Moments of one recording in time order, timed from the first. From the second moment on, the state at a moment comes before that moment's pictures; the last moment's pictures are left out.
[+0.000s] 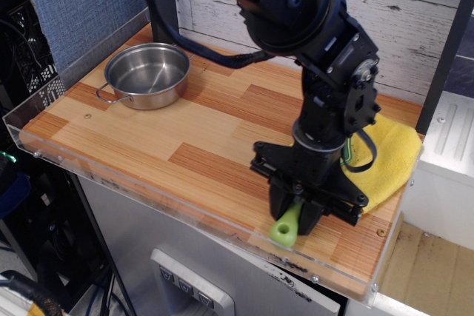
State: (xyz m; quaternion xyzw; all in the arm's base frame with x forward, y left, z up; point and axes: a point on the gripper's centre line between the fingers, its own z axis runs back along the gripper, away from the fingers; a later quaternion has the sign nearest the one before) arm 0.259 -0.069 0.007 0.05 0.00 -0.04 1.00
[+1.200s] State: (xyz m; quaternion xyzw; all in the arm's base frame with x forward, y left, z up) arm 0.260 0.029 0.075 -0.02 0.00 0.01 1.00
